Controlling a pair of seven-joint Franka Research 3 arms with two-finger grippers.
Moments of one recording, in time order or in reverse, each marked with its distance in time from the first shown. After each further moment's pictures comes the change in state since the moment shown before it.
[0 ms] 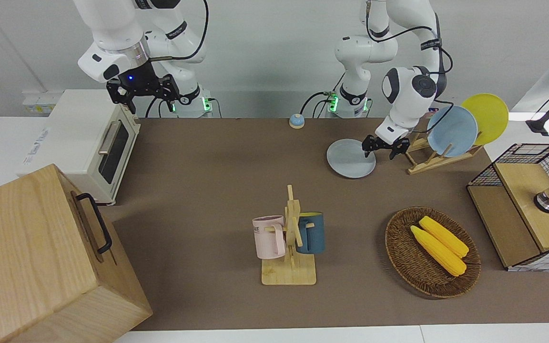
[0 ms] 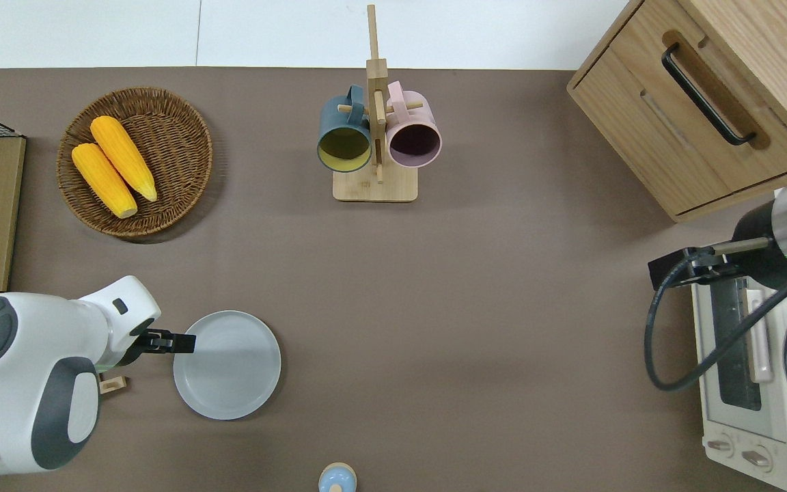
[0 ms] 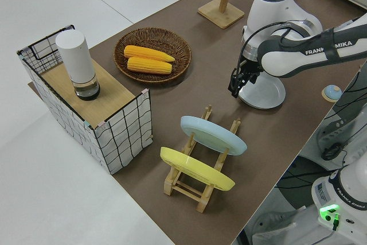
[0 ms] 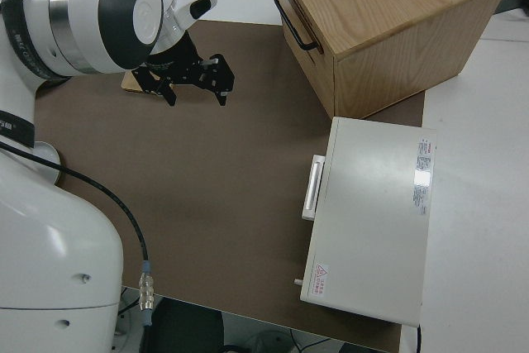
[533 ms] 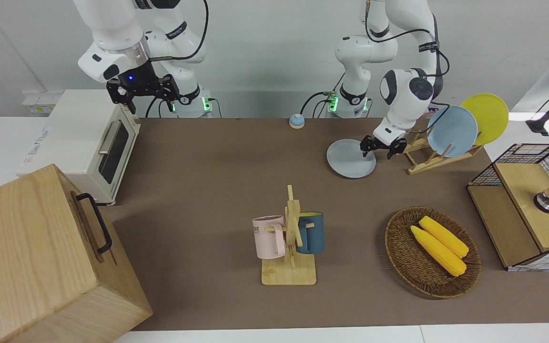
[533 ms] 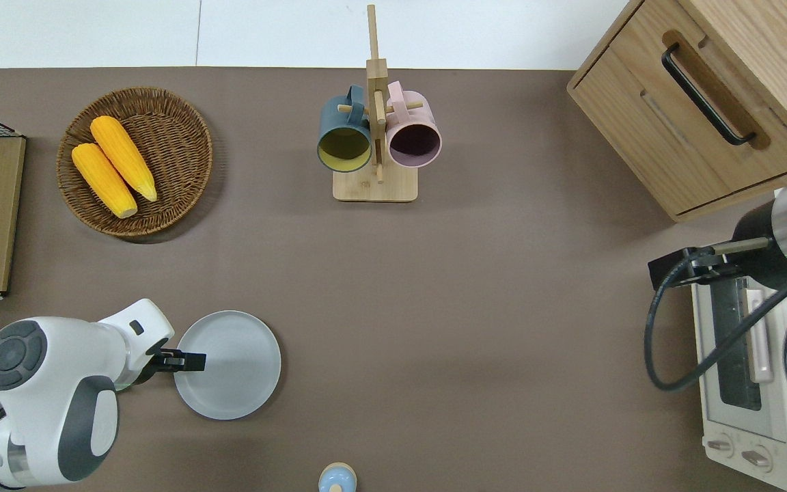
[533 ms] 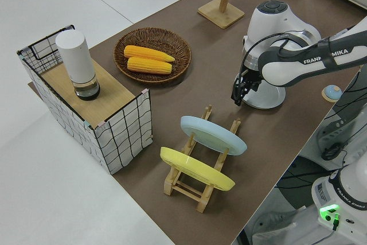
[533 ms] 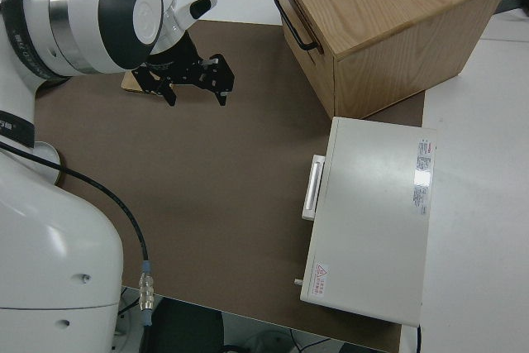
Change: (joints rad) left arm 0.000 0.019 0.000 -0.041 -0.006 0.029 -0.017; right arm 0.000 0.000 0.000 0.000 0.000 0.000 0.000
